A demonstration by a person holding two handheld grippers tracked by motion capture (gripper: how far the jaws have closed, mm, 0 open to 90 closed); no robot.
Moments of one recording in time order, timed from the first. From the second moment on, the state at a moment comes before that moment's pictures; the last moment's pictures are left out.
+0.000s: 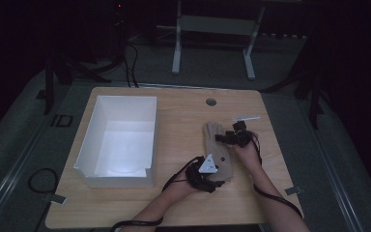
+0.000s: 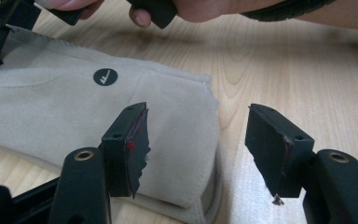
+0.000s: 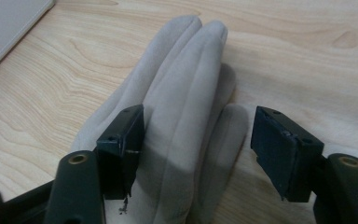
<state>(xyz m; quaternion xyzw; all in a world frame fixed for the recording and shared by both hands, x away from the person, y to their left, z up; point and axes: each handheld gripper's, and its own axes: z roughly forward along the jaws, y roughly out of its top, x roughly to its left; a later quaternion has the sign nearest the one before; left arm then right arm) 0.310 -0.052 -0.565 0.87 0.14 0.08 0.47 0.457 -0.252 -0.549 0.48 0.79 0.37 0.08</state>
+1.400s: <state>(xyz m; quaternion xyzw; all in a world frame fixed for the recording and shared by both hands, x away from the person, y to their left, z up) 0.327 -0.052 -0.561 0.89 0.20 0.07 0.40 0.442 -0.233 -0.544 0.43 0.82 0.36 0.12</state>
